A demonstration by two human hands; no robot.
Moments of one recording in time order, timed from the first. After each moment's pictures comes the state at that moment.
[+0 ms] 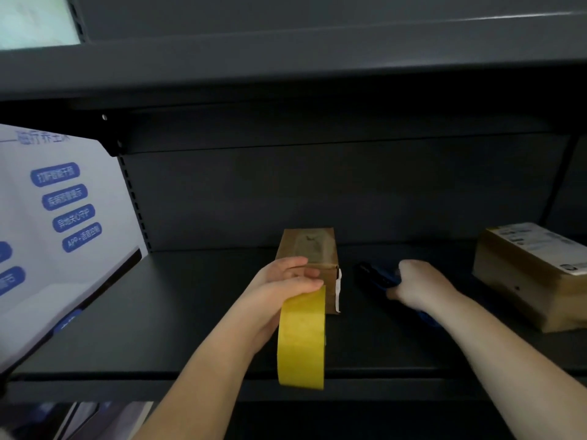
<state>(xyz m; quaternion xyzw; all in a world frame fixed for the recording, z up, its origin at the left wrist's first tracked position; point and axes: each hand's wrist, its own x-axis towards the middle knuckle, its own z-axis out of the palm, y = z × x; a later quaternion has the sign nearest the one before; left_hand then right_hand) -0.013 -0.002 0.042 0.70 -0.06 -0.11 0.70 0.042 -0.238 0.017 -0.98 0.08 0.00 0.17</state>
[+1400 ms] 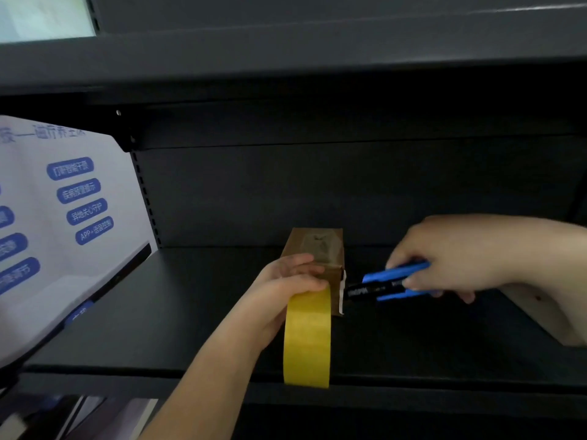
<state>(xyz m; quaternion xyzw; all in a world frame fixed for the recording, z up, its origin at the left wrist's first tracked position) -0.006 0.002 0.043 0.67 -0.07 -0.12 0.73 -0.034 -0.207 0.144 -0.97 -0.17 0.16 -0.03</state>
